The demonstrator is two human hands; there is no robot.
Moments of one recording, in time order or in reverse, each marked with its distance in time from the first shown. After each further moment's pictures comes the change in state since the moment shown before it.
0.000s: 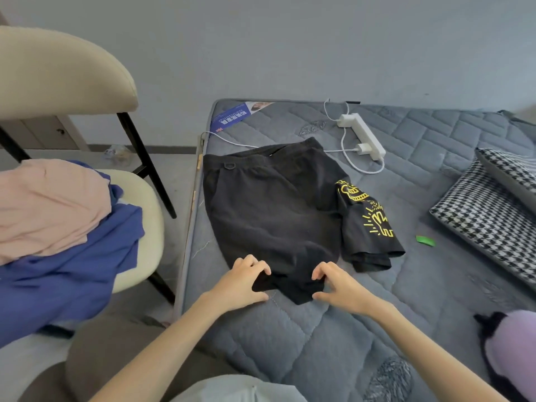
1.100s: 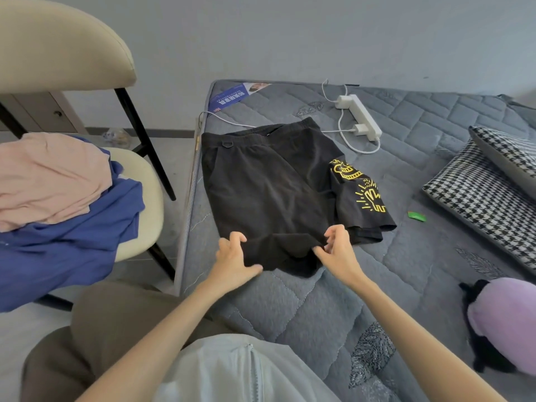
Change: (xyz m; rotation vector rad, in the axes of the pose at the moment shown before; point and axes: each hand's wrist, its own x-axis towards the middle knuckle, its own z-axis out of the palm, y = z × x) left_hand -0.033 0.013 0.026 -0.202 0.266 -0.309; right_hand -0.010 0.002 0.023 0.392 0.477 0.153
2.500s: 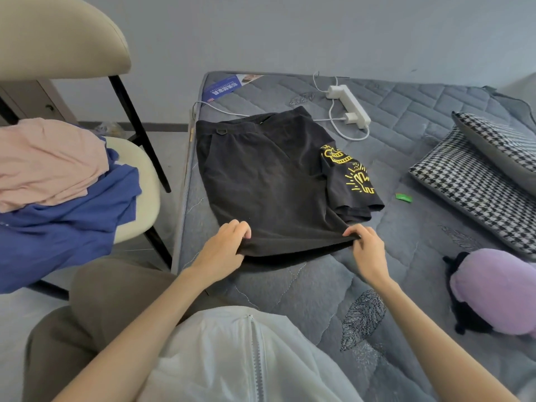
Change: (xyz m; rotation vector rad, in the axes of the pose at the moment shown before) left_hand -0.032 -0.007 -0.011 0.227 0.029 0.380; right_hand -0.046 0.042 -0.041 -0.142 0.254 -0.043
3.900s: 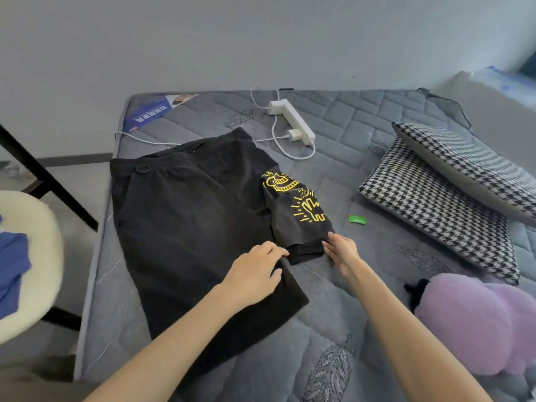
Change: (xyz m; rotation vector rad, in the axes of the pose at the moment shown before) left_hand 0.145 0.130 0.043 -0.005 -0.207 0.256; right_hand 0.140 0.061 -0.024 0.827 0.088 0.885
